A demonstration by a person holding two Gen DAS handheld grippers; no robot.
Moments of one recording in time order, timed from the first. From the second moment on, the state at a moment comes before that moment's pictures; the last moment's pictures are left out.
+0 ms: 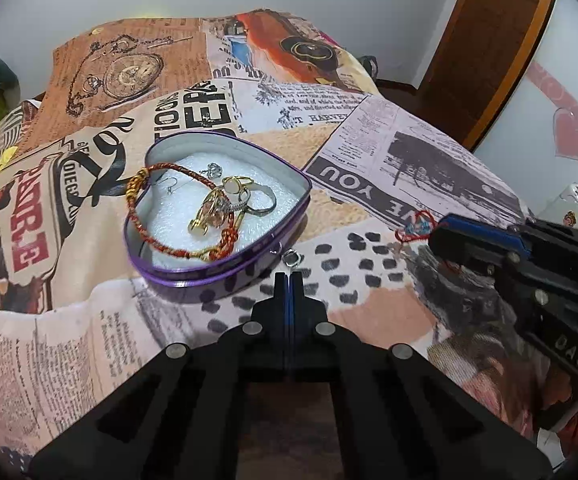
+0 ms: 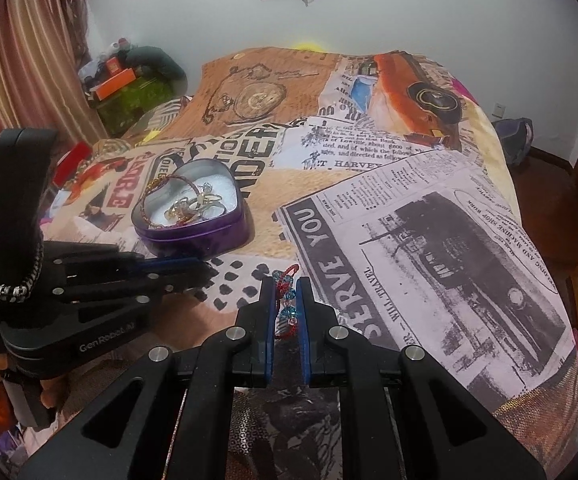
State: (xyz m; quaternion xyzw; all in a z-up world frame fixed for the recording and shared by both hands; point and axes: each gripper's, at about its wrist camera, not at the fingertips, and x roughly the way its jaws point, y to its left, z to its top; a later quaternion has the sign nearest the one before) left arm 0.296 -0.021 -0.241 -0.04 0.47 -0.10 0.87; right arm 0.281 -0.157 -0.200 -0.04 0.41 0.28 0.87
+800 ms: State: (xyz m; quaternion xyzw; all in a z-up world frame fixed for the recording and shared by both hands) left arm 0.320 -0.032 -0.249 -0.03 0.50 -0.11 0.86; right arm 0.276 -0.159 -0.190 -0.04 0.40 0.28 0.87
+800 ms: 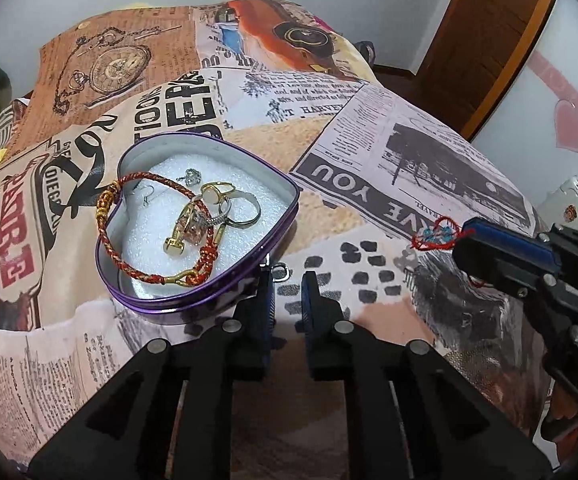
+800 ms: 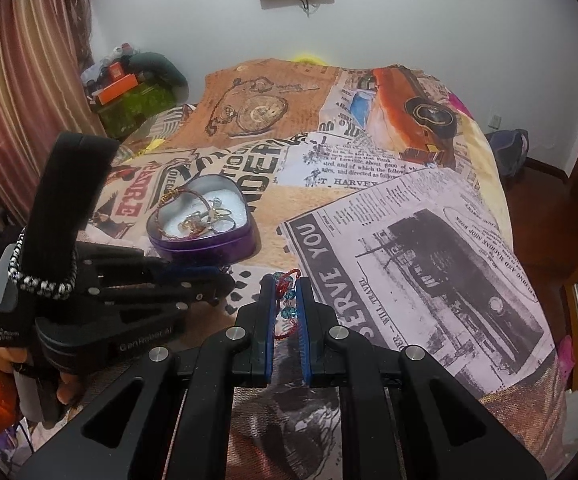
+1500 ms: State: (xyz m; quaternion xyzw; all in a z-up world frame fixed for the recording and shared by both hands) left arm 0.308 -0.037 -0.248 -0.01 0.47 -0.10 0.87; right arm 0.280 -0.159 -0.199 -0.03 0.41 0.29 0.87
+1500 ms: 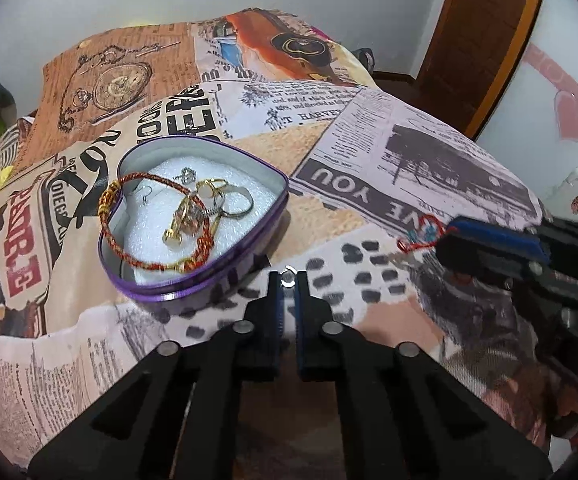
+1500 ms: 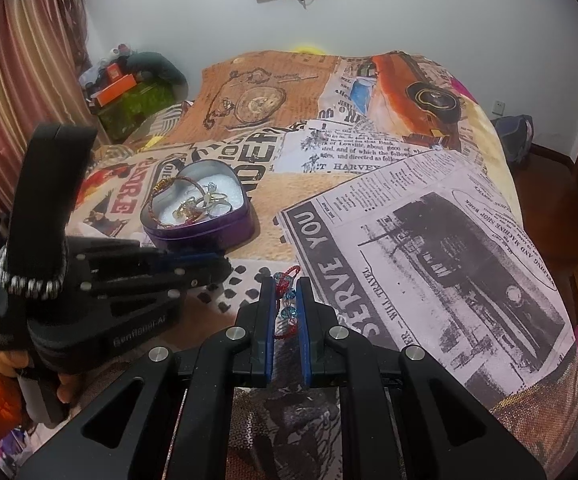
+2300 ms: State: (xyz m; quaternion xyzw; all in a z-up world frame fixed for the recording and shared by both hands) left arm 0.320 -0.038 -0.250 -0.01 0.49 -0.11 0.87; right arm 0.277 -0.166 -0.195 -0.02 0.40 0.28 0.87
